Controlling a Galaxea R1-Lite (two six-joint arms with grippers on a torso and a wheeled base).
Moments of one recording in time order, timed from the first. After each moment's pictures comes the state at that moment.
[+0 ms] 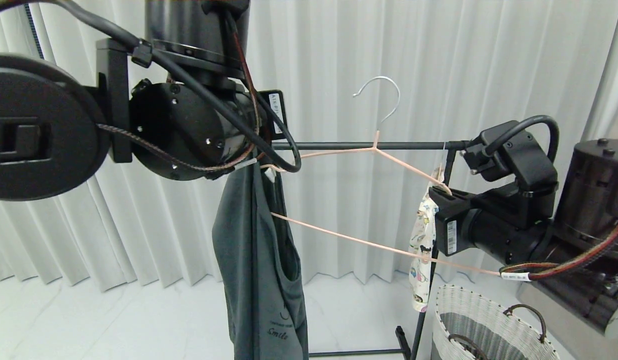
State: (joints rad) left arm -0.74 1.71 -1.54 0.13 0.75 -0.25; right arm 0.93 1.49 -0.79 -0.57 -0.56 -0.06
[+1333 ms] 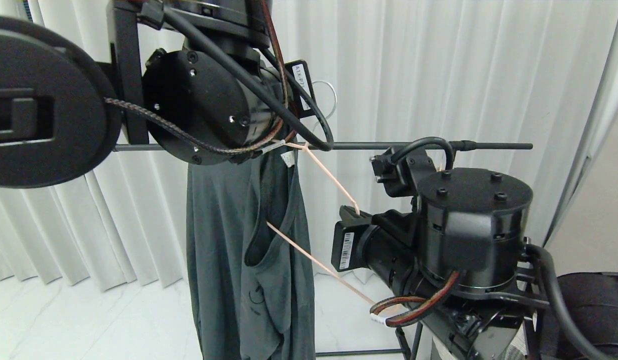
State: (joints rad) left arm -0.81 1.75 -1.65 0.13 0.75 -0.34; right arm 1.14 1.76 -1.00 -0.60 -0.60 0.36
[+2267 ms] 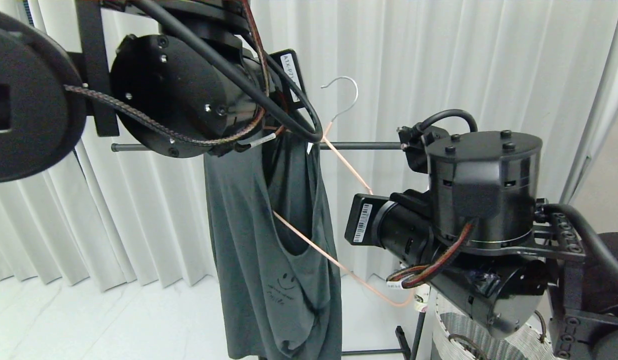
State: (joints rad) left arm -0.81 1.72 -1.64 0.13 0.75 -0.33; right arm 1.09 1.71 -1.09 -0.40 -0.59 0.54
